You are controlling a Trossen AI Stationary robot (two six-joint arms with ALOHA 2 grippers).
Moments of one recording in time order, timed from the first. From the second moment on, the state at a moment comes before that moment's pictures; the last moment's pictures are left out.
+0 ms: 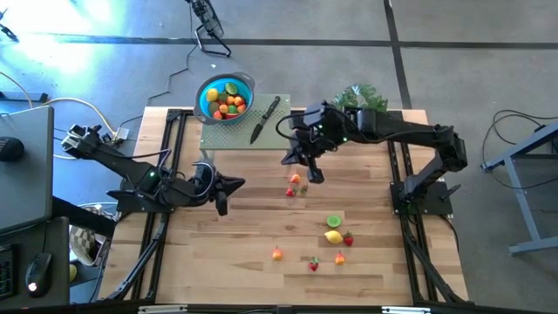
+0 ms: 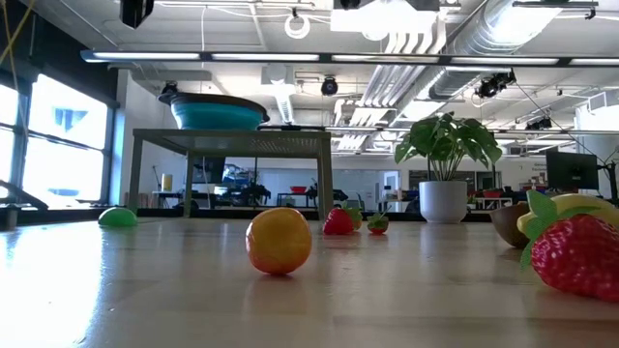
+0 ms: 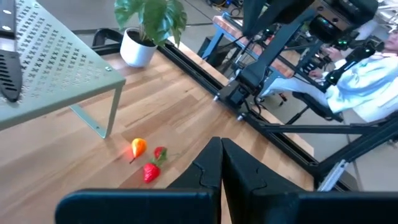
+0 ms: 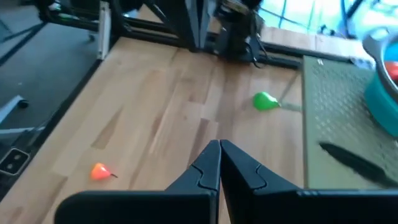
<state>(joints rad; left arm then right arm) -0.46 0.98 0.87 -0.20 -0.79 -0.82 -0.13 1.61 1.73 -0.75 -0.31 -0.24</state>
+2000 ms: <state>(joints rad) -0.46 1.18 0.87 -1.10 -0.32 -1.93 -0.21 1.10 0.98 -0.18 0.02 0.06</state>
